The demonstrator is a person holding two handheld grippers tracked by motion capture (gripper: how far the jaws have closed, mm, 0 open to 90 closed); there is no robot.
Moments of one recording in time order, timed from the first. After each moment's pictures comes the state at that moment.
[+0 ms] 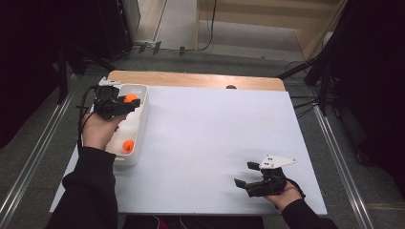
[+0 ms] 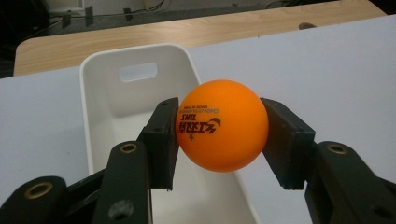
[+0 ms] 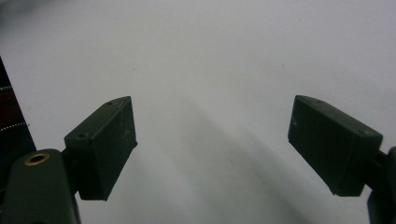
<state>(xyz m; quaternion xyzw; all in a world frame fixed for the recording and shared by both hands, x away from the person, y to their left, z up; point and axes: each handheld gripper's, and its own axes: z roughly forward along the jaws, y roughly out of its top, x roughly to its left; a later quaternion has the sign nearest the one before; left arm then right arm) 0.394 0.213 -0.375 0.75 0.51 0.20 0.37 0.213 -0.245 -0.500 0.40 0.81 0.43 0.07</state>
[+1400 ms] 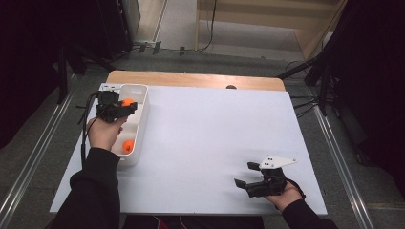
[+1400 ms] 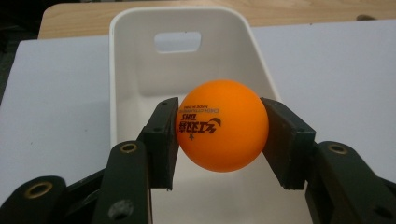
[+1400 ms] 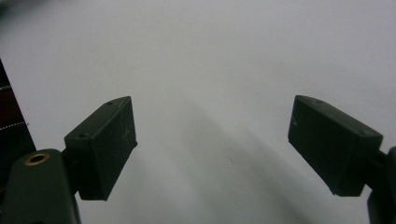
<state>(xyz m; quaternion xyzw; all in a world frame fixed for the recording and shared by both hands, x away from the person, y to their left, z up) 0.413 0.222 -0.416 0.73 0.56 0.21 0.34 0.213 -0.245 -0.500 0.40 0.81 0.42 0.07</state>
